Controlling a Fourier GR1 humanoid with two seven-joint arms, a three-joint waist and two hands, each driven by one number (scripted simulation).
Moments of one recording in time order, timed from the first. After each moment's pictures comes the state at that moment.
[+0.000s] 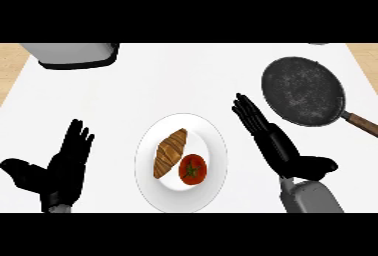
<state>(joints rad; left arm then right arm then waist) 0.09 0.25 -0.17 -1.65 0.38 0.42 0.11 -0.20 -0.19 0.31 -1.49 -0.26 0.13 -0.20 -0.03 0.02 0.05</state>
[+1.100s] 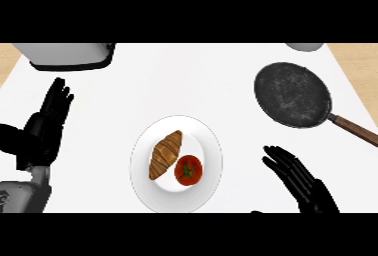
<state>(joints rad) -0.15 0.43 -0.11 -1.53 0.26 0.30 0.06 0.22 -0.41 0.45 -1.88 0.53 -0.41 -0.26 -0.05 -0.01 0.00</state>
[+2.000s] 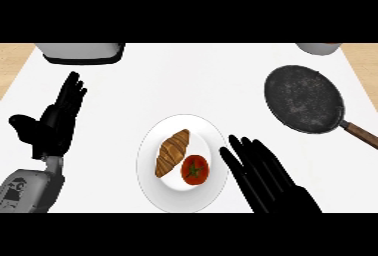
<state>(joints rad) -0.23 0.38 -0.11 -1.45 0.22 0.25 0.04 -0.11 -0.29 0.71 -2.29 0.91 0.17 0.67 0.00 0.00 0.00</state>
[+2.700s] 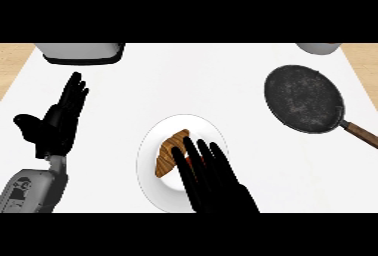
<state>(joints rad) -0.23 0.33 -0.07 -1.45 0.16 0.21 0.05 -0.22 -0.04 0.86 -2.10 1.04 0.27 0.86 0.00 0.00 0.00</state>
